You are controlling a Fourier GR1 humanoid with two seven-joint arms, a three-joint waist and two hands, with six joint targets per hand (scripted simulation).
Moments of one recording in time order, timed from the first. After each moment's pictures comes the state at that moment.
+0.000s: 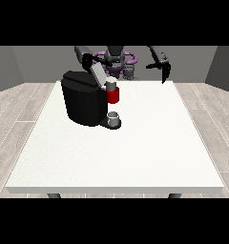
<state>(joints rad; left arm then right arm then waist) -0.08 0.11 0.17 -1.20 -0.06 -0.43 -0.46 -0.48 -0.05 -0.01 -1.27 0.16 -0.20 -0.15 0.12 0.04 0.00</state>
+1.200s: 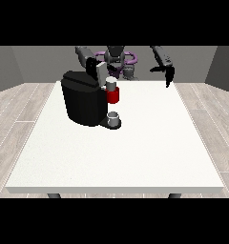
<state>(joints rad) -0.17 0.16 0.19 -1.12 -0.01 -0.44 -0.47 -0.68 -0.08 -0.07 -1.10 0.15 -0.20 -0.19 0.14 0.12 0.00</state>
